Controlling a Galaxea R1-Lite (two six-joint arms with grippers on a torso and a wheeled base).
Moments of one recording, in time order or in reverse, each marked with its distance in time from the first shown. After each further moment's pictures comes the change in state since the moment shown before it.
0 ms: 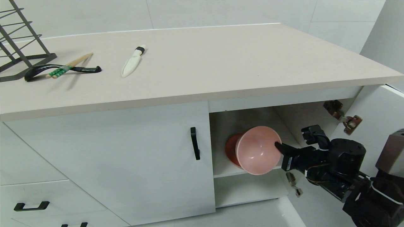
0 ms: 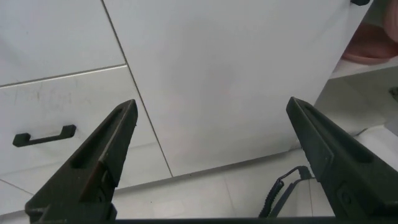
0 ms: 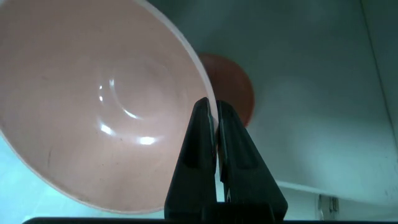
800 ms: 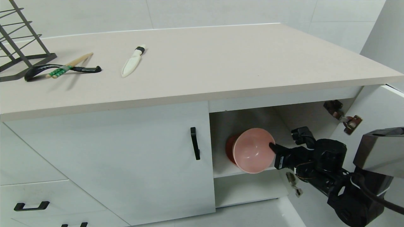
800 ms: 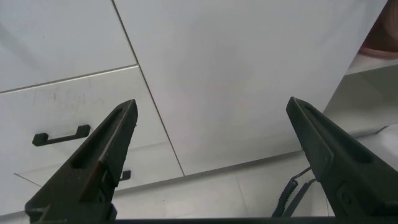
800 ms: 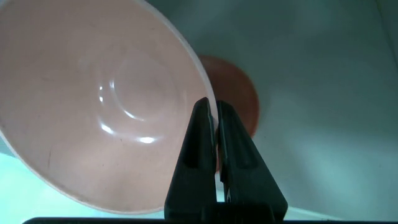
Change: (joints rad) left arm -0.007 0.005 0.002 -0.001 0.036 0.041; right arm -0.016 0.120 -0.097 0.000 0.008 -0.006
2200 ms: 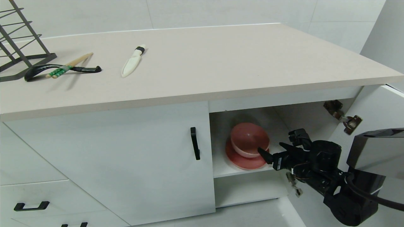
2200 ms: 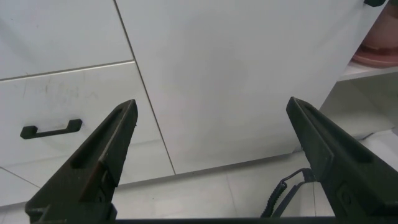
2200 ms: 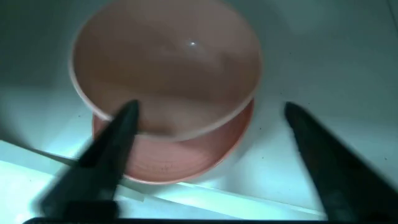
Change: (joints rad) left arm -0.001 -0.002 0.000 0.002 0.000 -0.056; right arm -0.001 0.042 -0.024 -0.001 0.001 -0.021
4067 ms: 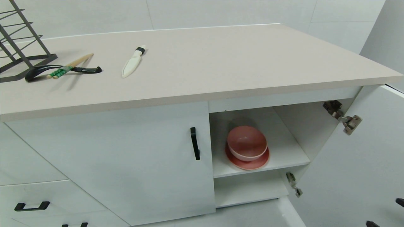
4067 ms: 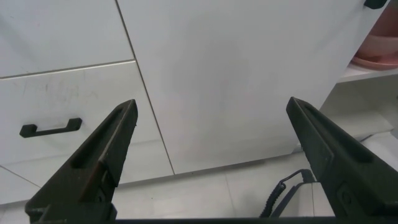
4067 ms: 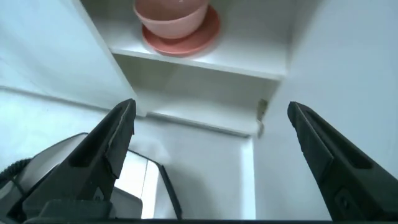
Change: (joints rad) left arm 0.003 -0.001 0.000 0.000 0.000 -0.006; right arm -0.064 -1.617 0.545 1.134 -0.008 -0.116
